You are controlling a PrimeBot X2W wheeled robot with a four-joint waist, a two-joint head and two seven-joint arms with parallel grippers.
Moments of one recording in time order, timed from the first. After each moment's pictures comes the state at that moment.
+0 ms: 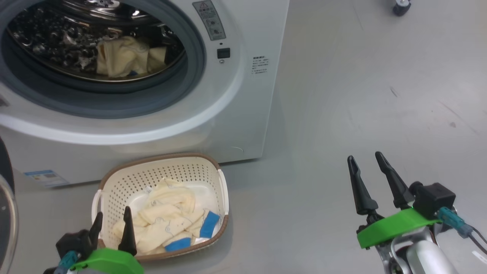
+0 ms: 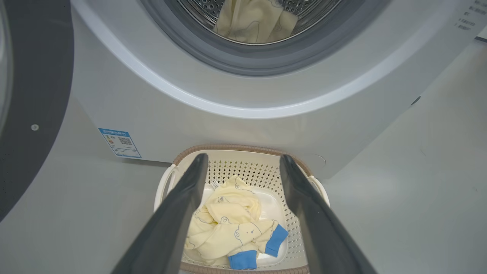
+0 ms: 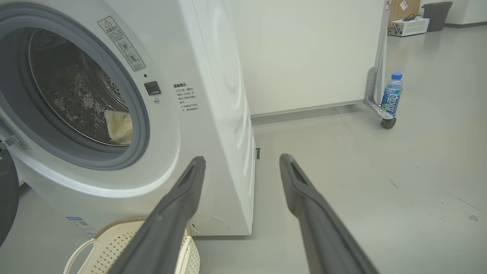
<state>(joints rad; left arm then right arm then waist) -0.09 0.05 0.00 0.47 -0.24 -0.10 -0.23 -0.03 -0.07 0.15 0.14 0.27 0.13 -0.26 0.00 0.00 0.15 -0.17</state>
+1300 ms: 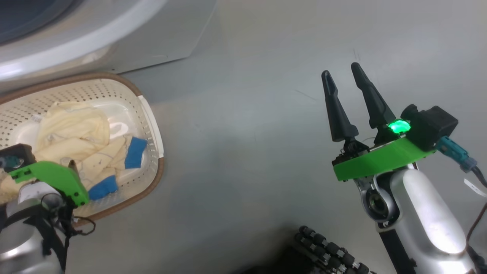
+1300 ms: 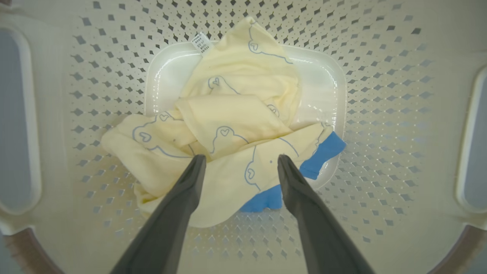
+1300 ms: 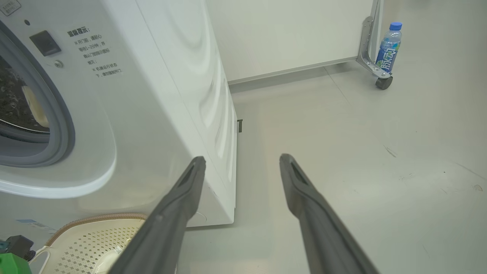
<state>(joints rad) -0.66 0.20 0.03 1.04 -0.32 -0.05 0.13 -0.36 -0.05 0.28 0.08 0.40 0.13 -0.26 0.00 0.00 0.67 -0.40</state>
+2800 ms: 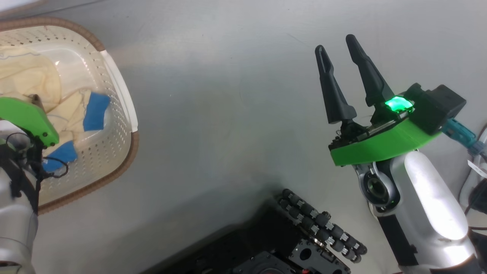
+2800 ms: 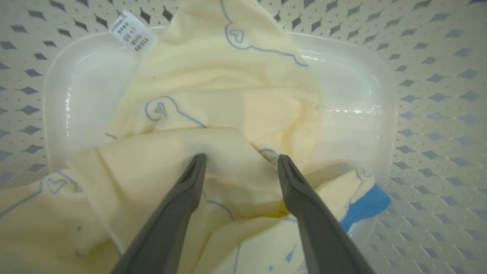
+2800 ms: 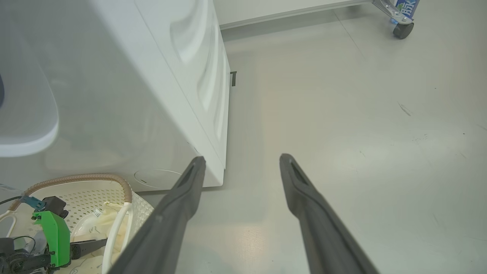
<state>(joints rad) -0.98 0.27 -0.04 1.22 -0.32 -0.05 0.06 -0.45 -0.05 0.30 0.04 0.43 0.13 -0.26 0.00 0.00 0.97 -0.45</state>
